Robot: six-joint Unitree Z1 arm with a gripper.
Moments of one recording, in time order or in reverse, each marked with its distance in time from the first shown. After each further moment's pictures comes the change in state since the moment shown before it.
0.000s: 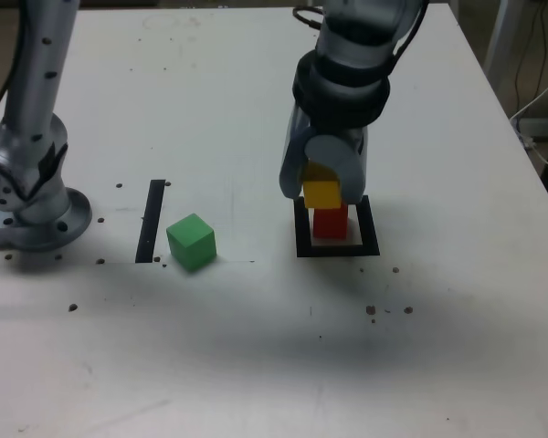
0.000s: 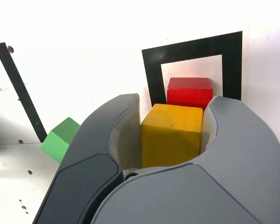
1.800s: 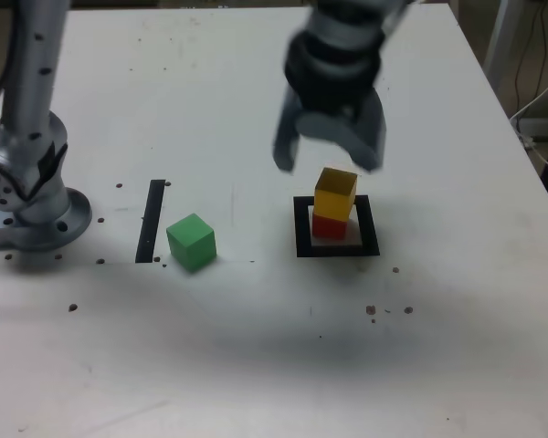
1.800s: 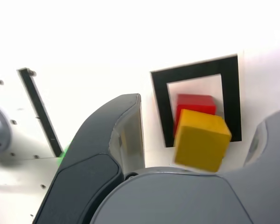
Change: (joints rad) arm 0.007 -0.087 0.013 0.039 0.093 0.020
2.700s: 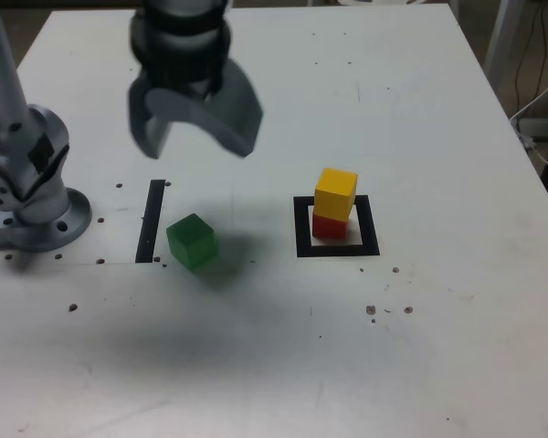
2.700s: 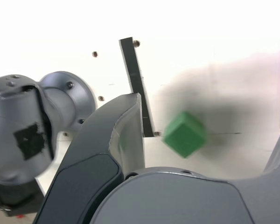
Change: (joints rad) arm -0.073 -0.342 0.431 -0.007 -0.079 -0.039
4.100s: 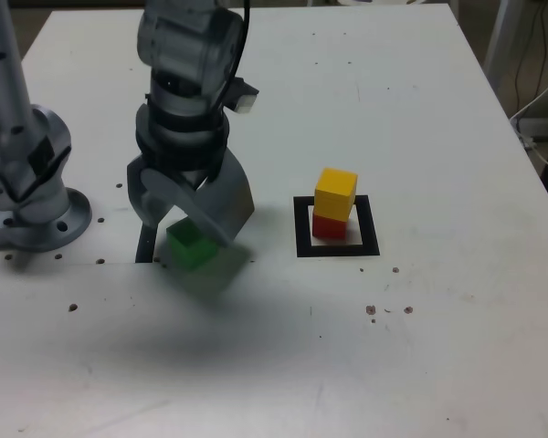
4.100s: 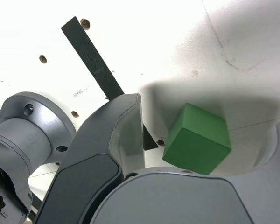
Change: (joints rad) arm -0.065 0.096 0.265 -0.346 -0.079 0.211
